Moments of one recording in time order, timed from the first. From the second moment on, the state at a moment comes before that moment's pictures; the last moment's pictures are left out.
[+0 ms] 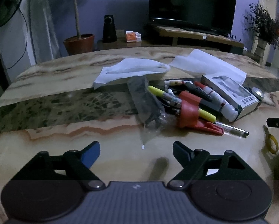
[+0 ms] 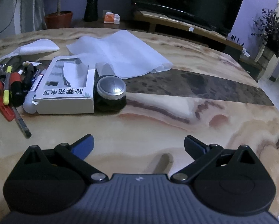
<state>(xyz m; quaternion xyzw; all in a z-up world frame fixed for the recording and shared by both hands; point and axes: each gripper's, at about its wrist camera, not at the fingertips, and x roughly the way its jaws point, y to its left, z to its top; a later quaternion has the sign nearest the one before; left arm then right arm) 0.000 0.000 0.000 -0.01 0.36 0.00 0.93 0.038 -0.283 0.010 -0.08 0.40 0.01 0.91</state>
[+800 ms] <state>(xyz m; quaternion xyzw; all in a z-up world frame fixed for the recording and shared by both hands) -0.036 0.010 0.030 -0.06 0.33 0.03 0.94 0.009 -0.289 0.031 0.02 0.43 0.00 0.90</state>
